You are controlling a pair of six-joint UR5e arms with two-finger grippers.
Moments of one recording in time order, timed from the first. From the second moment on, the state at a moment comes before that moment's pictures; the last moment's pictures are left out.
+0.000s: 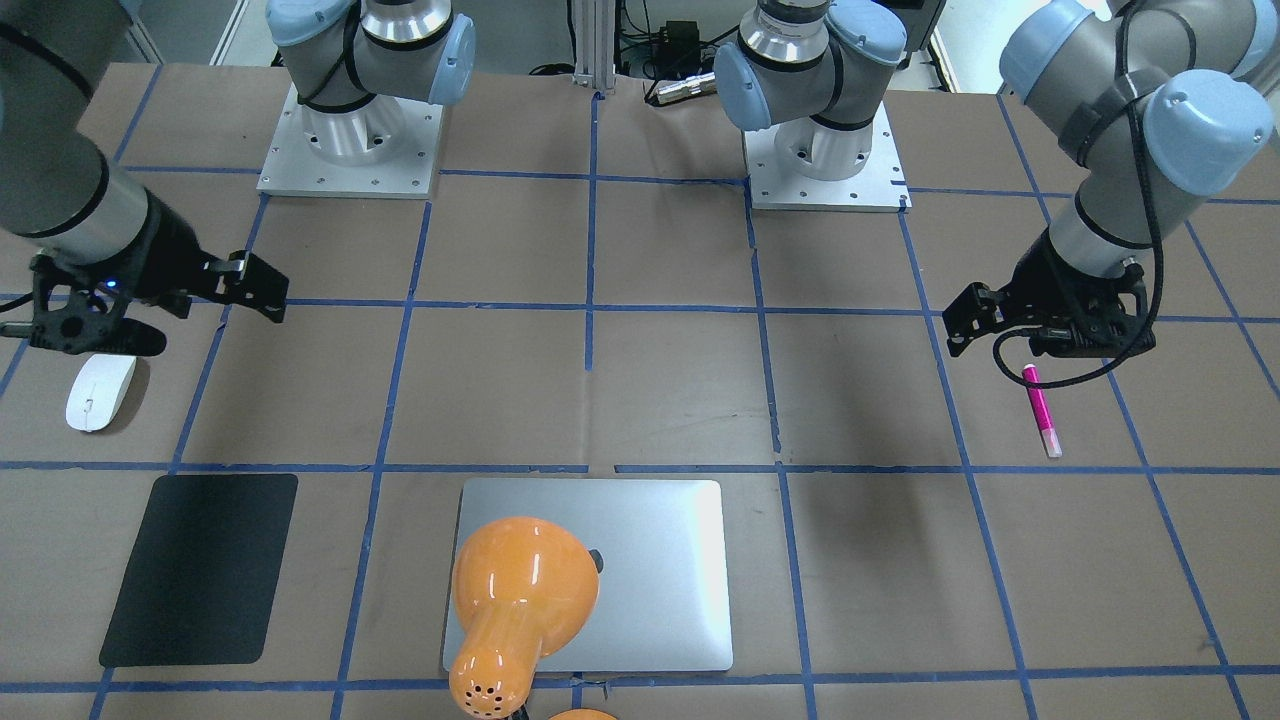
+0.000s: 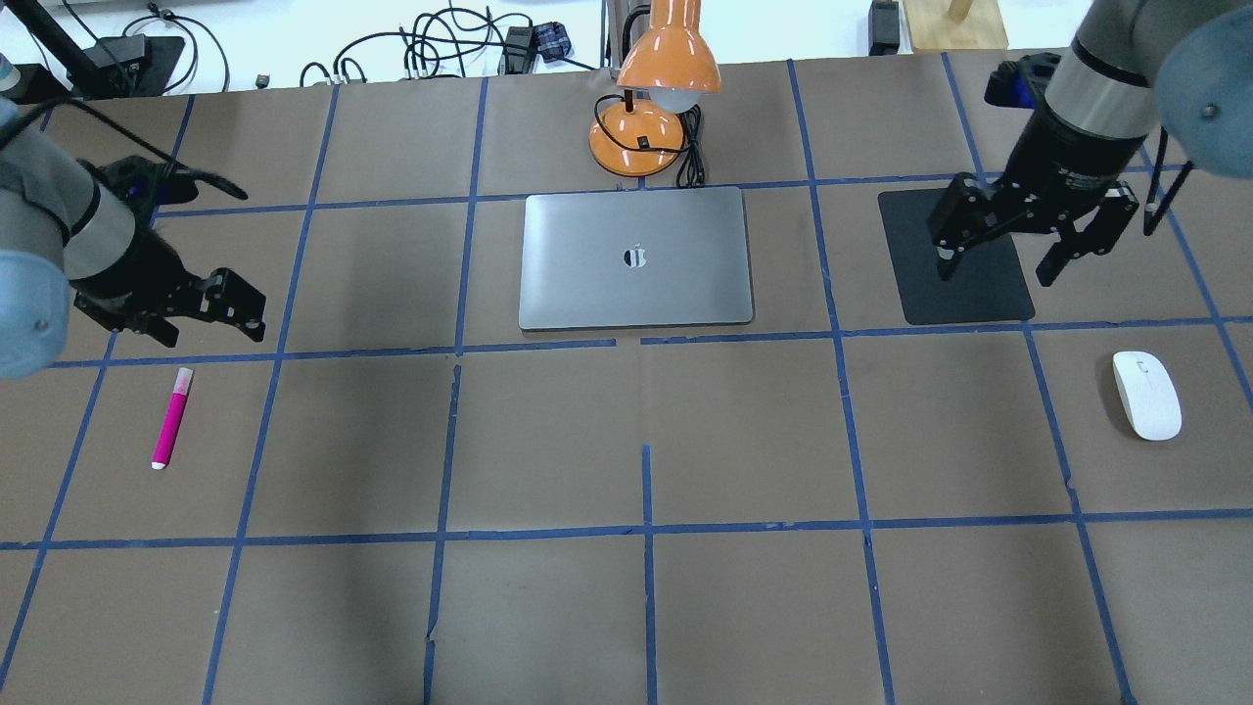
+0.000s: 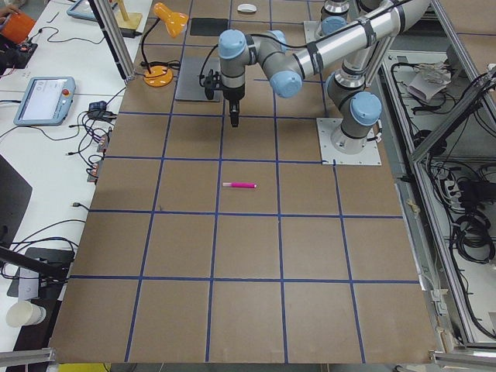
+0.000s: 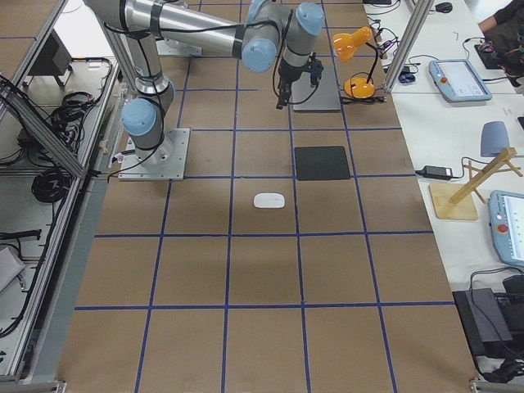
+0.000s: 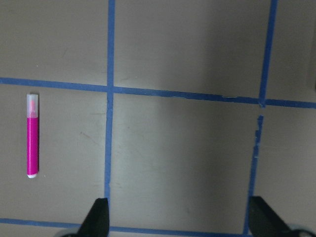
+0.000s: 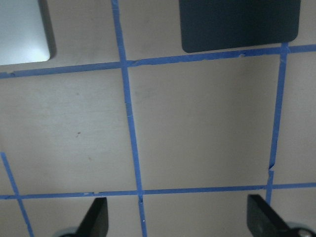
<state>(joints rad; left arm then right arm) -1.13 -1.60 -1.99 -1.10 1.57 0.46 1.32 -1.46 1.69 -1.61 -1.56 -0.19</state>
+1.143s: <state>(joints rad) -0.86 -1.84 -2.18 -0.63 1.56 0.83 0.91 -1.25 1.95 -2.15 -1.66 -0.69</state>
